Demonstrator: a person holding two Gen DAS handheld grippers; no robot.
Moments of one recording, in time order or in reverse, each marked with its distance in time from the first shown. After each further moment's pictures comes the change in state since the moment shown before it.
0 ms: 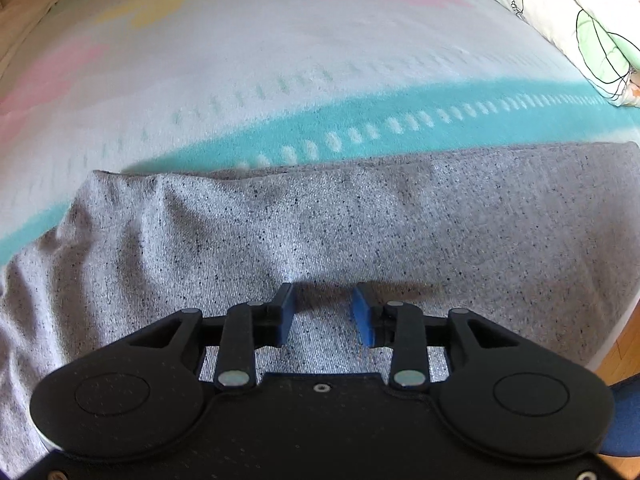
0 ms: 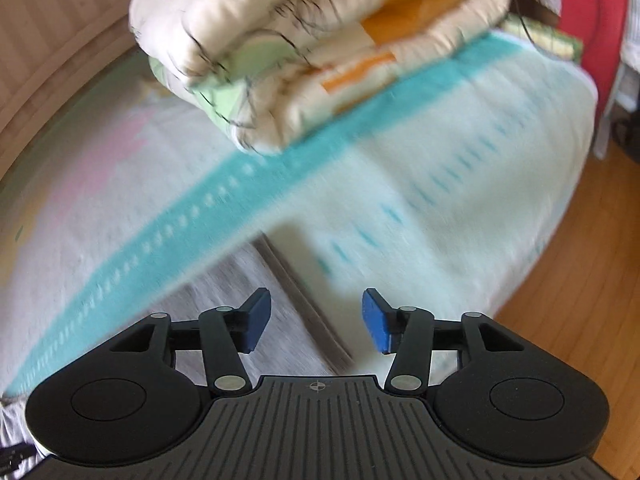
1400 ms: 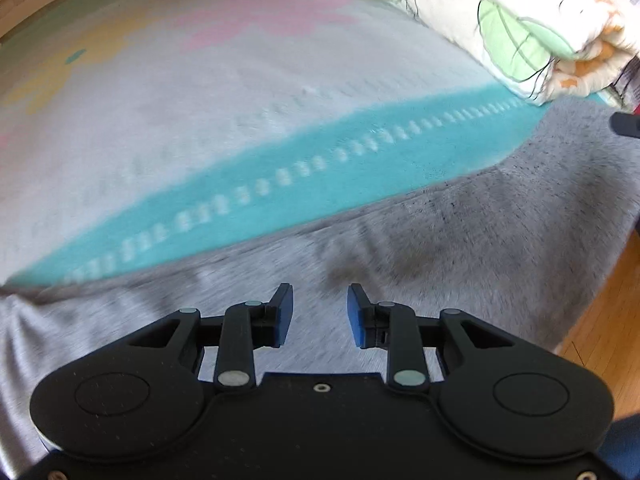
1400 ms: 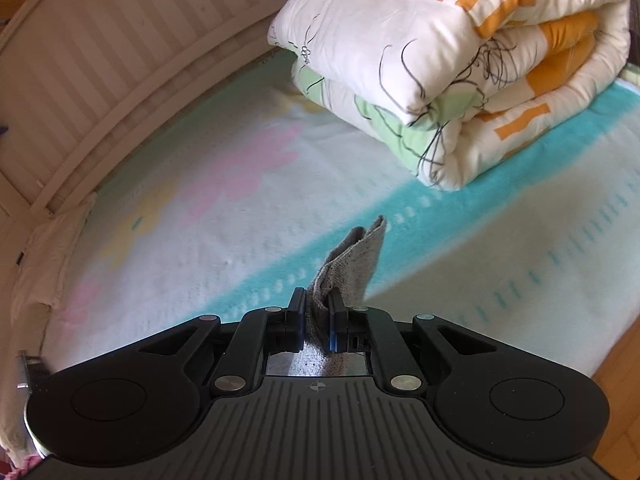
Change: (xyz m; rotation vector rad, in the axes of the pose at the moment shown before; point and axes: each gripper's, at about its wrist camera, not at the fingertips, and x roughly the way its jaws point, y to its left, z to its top) left arm 0.007 -0.142 0.063 0.118 -0.031 -0.092; right arm -0.042 0.091 0.009 -0.126 -0.064 0.332
